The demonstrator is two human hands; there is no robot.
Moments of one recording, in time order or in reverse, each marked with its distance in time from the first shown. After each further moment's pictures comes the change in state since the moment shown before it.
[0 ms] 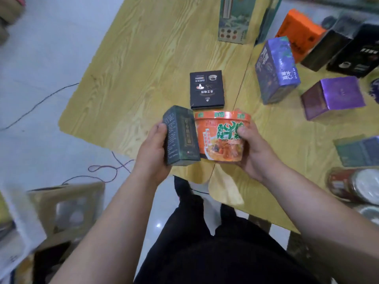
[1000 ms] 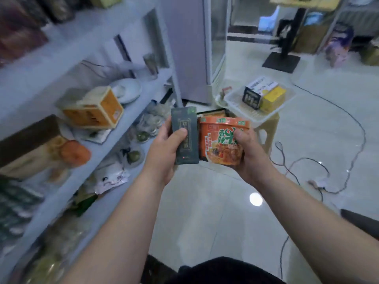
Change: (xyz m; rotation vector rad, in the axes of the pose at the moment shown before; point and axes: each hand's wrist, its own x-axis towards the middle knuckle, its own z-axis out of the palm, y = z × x) left_hand -0.619 -0.242 -0.244 -0.602 1.218 0.782; right_hand -0.412 0.308 0.297 -0.632 -1.339 0.591
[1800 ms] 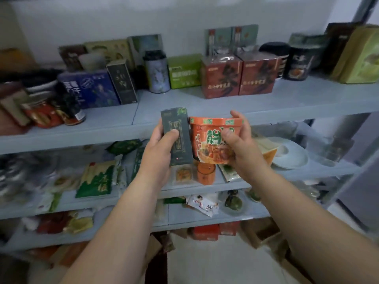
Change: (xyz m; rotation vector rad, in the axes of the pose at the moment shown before) left_hand -0.038 0.155 -0.266 -0.122 1.000 0.519; right_hand 0.175 0.054 0.400 -0.287 -0.988 0.085
